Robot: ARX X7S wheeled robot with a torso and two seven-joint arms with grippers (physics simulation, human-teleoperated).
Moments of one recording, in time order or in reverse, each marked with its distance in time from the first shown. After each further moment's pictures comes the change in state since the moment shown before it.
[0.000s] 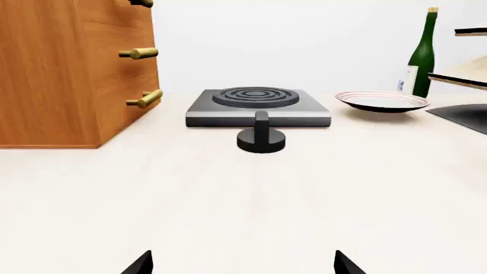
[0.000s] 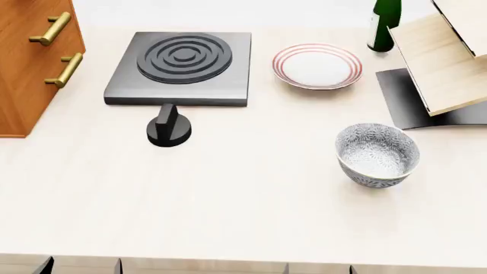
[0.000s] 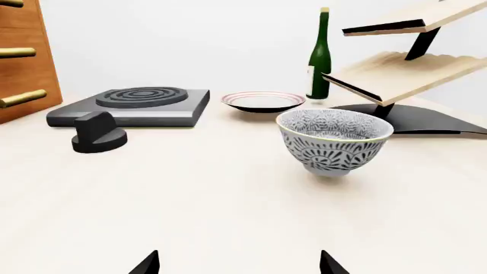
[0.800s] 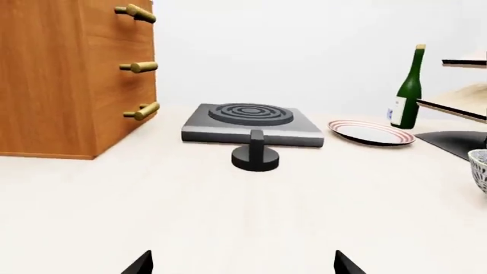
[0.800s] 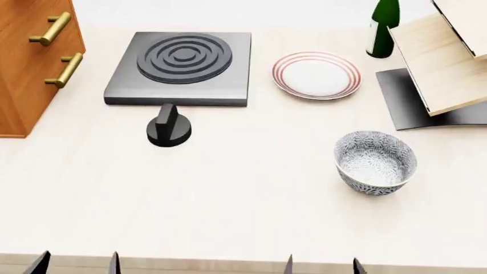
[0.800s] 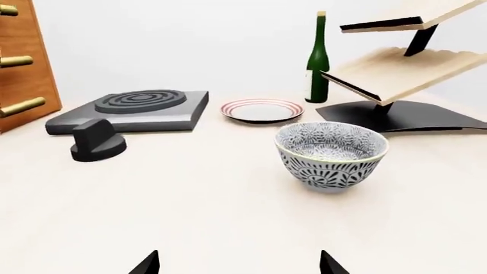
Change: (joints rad) left arm 0.008 -0.071 0.072 0.049 -0.120 0.013 -0.064; right arm 0.023 0.080 -0.068 -0.072 0.116 0.102 0.079
